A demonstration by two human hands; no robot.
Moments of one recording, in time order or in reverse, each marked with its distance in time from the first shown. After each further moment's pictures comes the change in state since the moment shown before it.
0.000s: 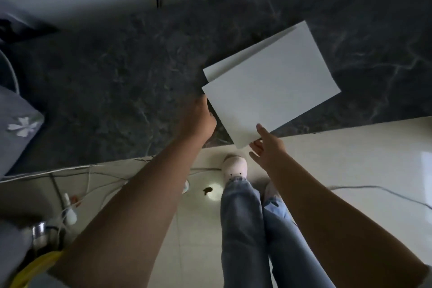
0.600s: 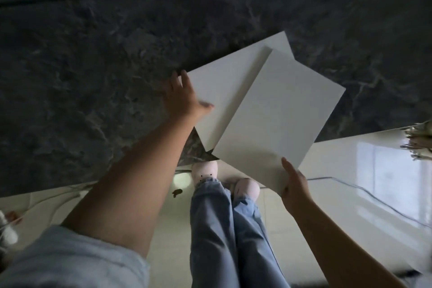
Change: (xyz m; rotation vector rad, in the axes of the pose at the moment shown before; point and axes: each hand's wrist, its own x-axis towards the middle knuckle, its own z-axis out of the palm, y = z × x) left_hand 0.102 0.026 0.024 0.045 -0.100 -0.027; right_hand -0.003 -0.009 -0.081 0.030 0.274 -0.186
